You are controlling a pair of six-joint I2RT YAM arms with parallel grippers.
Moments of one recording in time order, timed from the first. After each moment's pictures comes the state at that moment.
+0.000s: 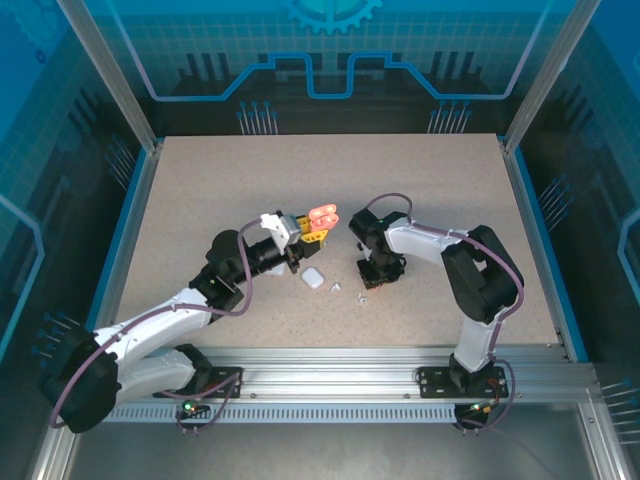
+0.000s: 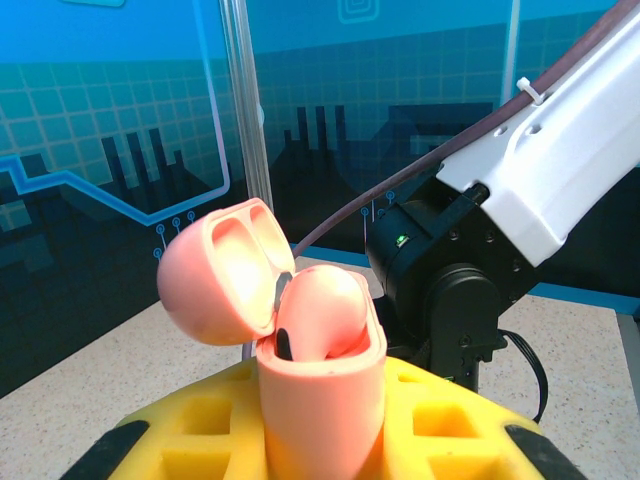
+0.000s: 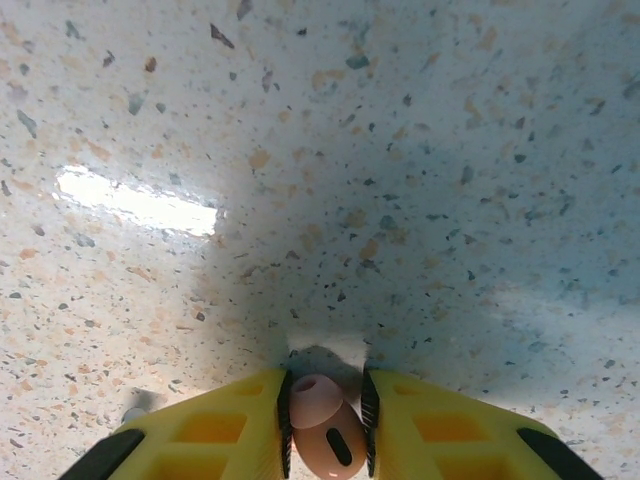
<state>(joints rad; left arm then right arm) -0.63 1.09 0.55 0.63 0.36 0.05 0.59 1.83 1.14 -0.90 -0.03 0.33</state>
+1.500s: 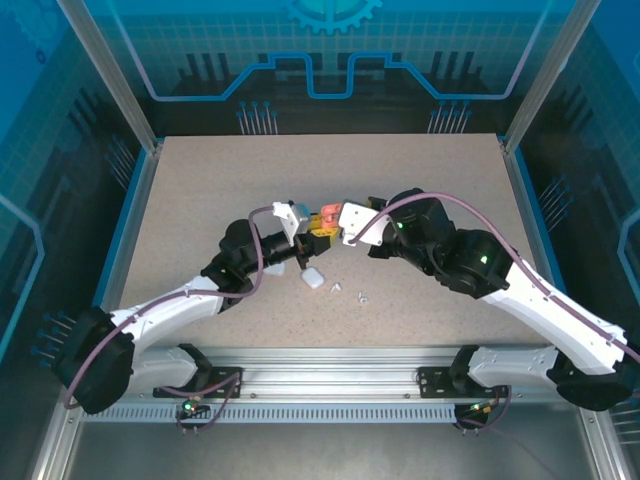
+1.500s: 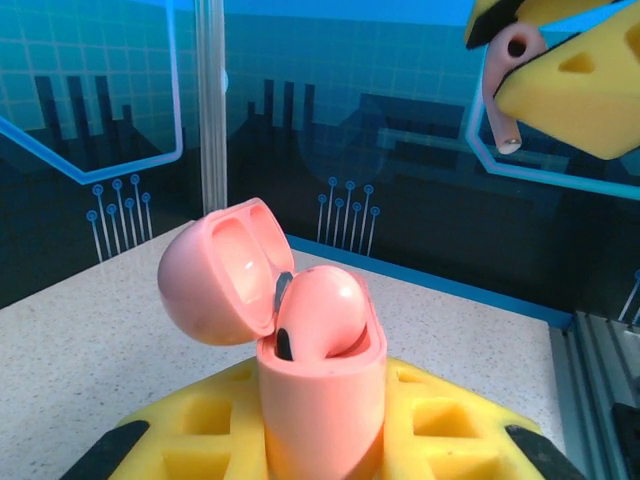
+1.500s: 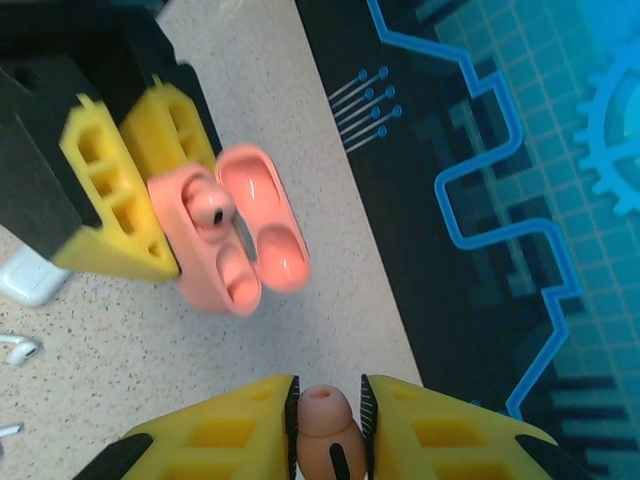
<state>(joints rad) -0.63 1.21 0.63 0.63 0.45 -0.10 0.96 1.13 1.41 -0.80 0.39 -0.74</state>
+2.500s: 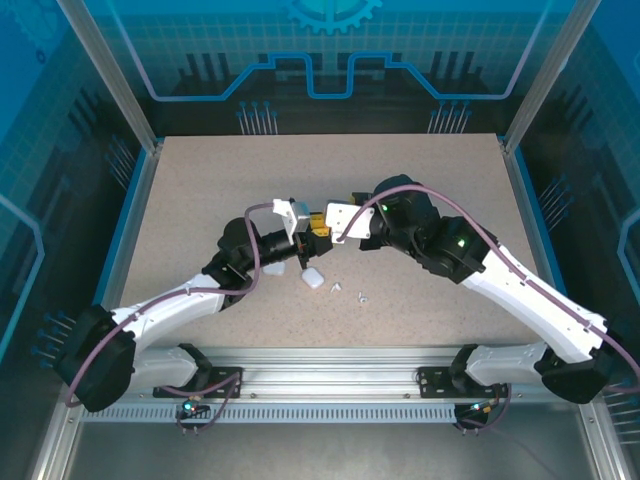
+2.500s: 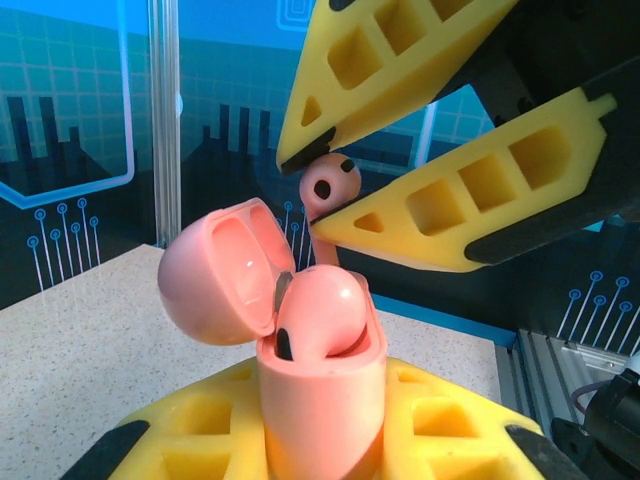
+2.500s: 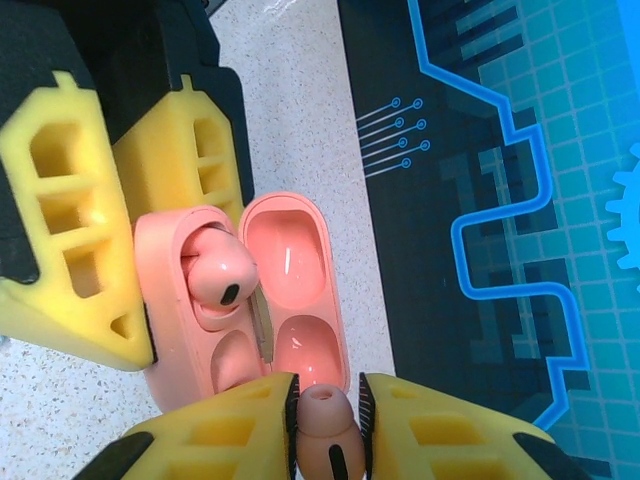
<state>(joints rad) -0.63 1.22 0.65 0.69 0.53 -0.17 0.88 1.22 1.42 -0.74 0.25 -0.90</state>
